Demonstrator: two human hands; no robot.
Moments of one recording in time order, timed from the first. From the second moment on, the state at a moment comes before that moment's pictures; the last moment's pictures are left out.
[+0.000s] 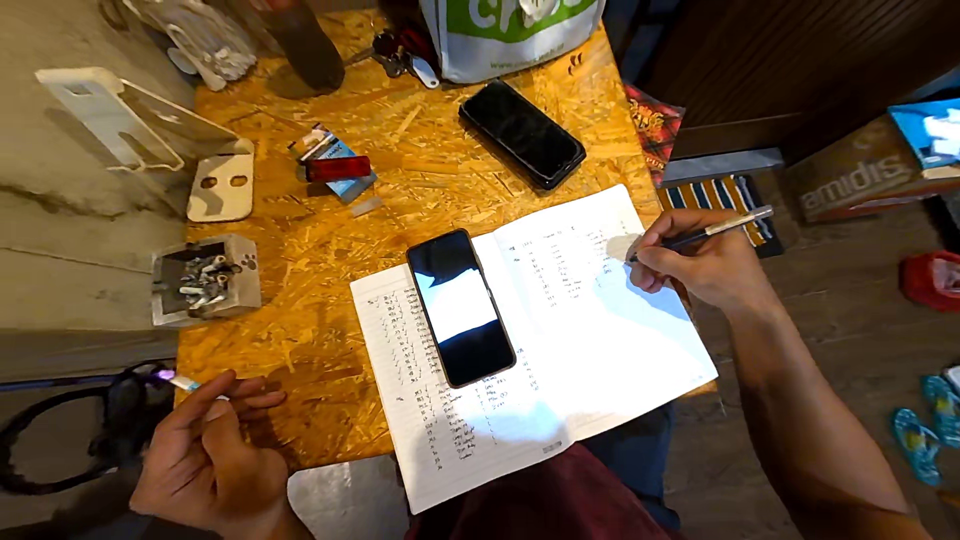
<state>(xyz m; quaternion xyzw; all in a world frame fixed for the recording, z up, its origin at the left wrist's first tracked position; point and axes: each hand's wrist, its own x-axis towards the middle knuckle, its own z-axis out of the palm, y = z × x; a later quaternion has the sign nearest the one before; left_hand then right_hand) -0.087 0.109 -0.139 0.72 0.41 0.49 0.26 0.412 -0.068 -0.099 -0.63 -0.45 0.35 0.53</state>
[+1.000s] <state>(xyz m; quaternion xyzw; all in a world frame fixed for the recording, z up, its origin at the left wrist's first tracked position) -0.076 0.103 -0.130 0.71 0.40 0.51 0.26 0.404 -0.079 -0.113 -0.63 -0.47 0.28 0.55</state>
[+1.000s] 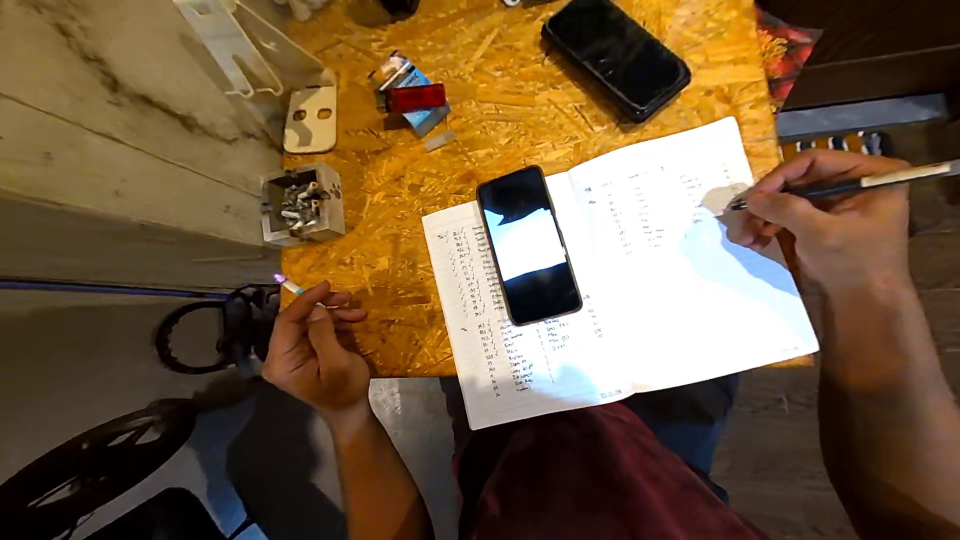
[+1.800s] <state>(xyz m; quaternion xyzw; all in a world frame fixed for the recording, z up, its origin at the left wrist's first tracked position) -0.081 0.107 -0.131 0.71 0.39 0.51 0.28 0.412 -0.077 -0.124 -0.62 -0.45 0.29 0.57</state>
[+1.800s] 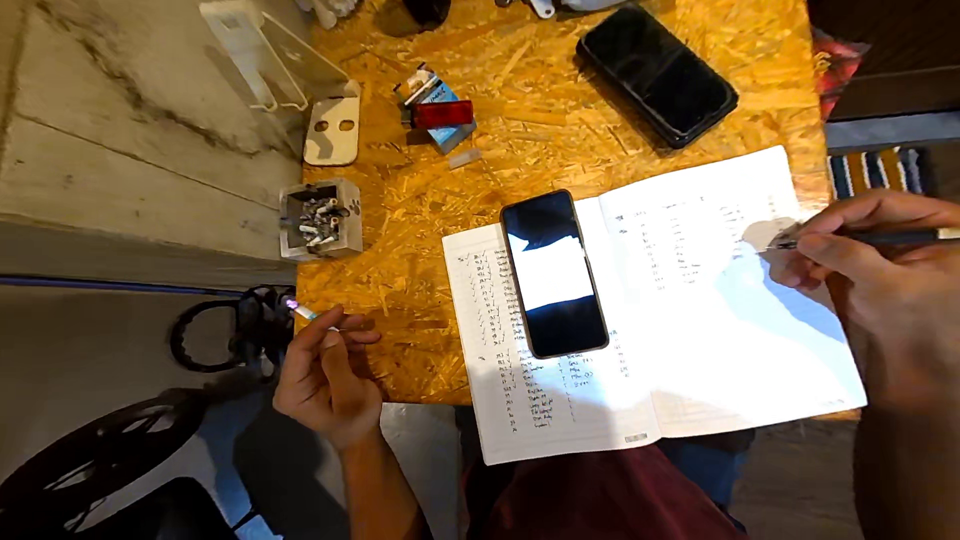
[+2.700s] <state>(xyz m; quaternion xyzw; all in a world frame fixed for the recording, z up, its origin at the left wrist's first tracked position) -0.081 0.106 -0.127 0.71 0.39 0.50 0.30 0.403 -0.070 -0.113 -0.61 -0.48 0.27 0.57</state>
